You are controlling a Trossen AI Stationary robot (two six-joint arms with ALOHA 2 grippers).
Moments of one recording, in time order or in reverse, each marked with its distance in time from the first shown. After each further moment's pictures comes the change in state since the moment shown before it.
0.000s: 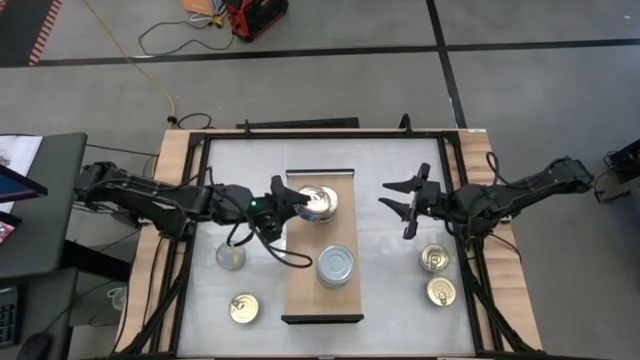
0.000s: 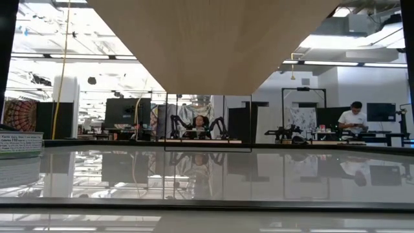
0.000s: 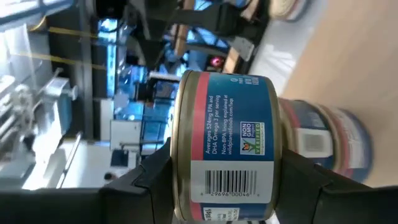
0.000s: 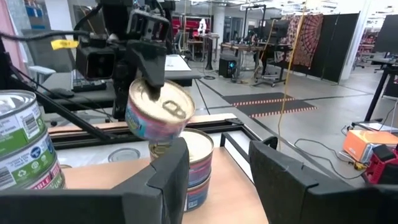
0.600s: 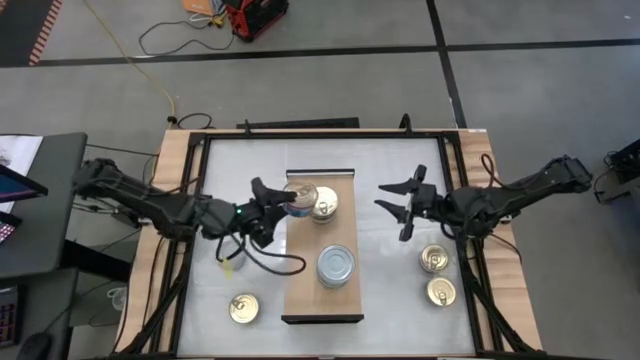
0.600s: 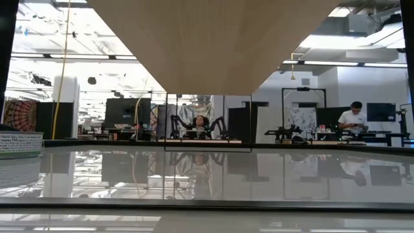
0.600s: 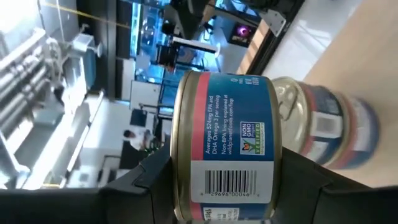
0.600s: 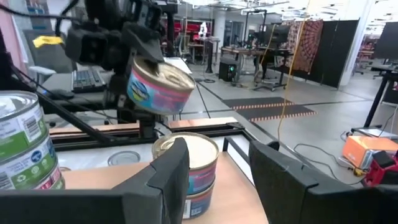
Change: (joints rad) left arm -0.157 -0.055 0.000 -0.003 -0.347 -0.079; right arm 0.000 0.055 0.000 0.069 0.003 -0.025
